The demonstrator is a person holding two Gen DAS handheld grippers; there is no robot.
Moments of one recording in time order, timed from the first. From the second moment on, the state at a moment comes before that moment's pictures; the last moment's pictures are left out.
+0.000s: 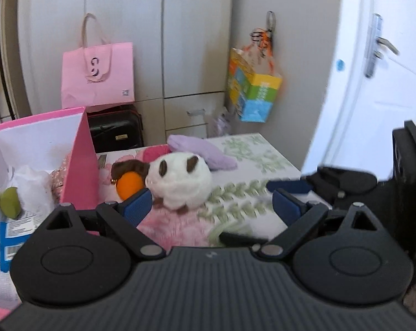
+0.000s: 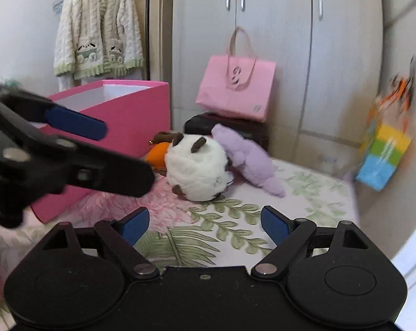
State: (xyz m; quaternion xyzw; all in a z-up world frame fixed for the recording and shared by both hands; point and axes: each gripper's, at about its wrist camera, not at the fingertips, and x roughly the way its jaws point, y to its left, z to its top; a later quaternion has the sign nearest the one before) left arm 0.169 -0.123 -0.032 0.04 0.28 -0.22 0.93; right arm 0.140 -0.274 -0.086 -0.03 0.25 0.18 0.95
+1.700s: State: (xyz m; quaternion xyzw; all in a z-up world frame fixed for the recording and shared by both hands) left arm 0.170 -0.117 -0.057 -0.01 0.31 -0.20 0.93; right arm 0.163 -0.243 -0.088 -0.03 0.30 0.22 0.93
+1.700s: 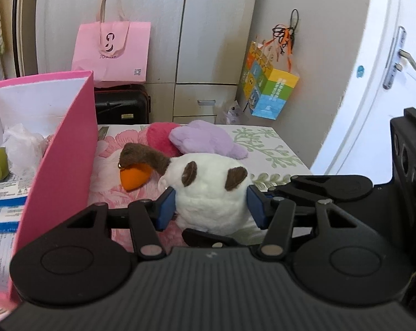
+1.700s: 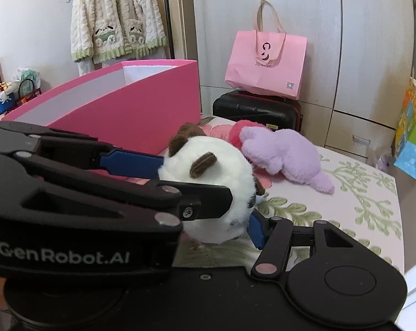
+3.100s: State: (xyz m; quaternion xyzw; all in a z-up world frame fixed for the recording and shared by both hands) left arm 0.007 -0.020 -0.024 0.02 0.35 -0.26 0.90; right arm -0.021 -0.142 -0.069 -0.01 0.33 0.18 0.93
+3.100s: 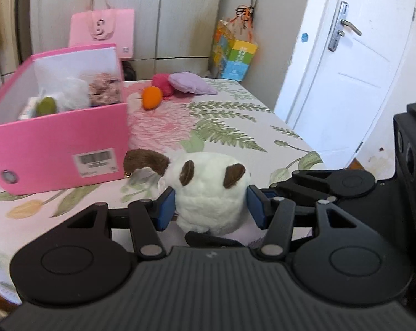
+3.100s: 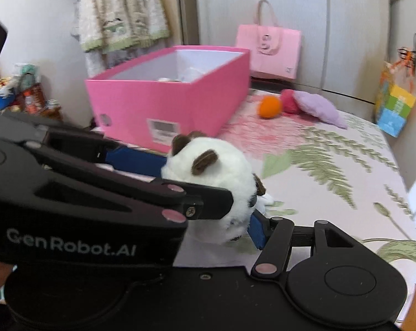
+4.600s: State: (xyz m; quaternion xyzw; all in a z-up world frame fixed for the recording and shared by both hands) left arm 0.188 0.089 0.041 -0.13 0.29 -0.17 0.93; right arm 0.184 -0.080 0.022 0.03 0.27 0.29 0.92
